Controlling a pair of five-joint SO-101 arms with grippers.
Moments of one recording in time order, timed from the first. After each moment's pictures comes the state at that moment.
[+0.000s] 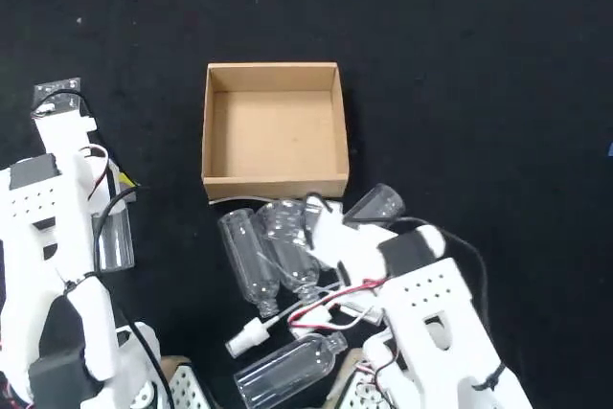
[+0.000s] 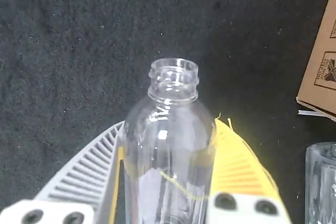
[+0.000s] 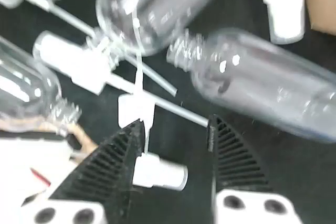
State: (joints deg) left arm -25.0 -26.2 37.3 66.4 -8.9; right arm -18.3 -53.4 63.7 82.9 47.9
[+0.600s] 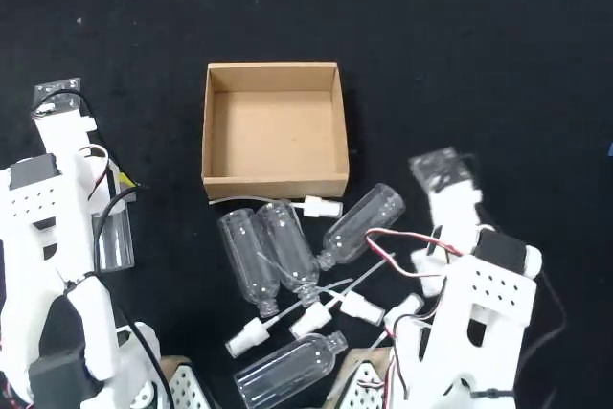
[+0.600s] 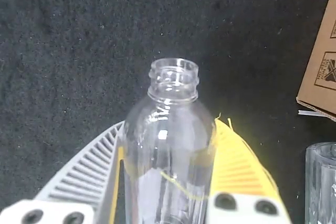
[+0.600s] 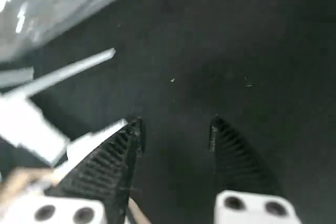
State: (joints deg) left arm -25.0 -26.2 37.3 66.4 -8.9; right arm 22.7 -52.4 63.4 75.6 31.4
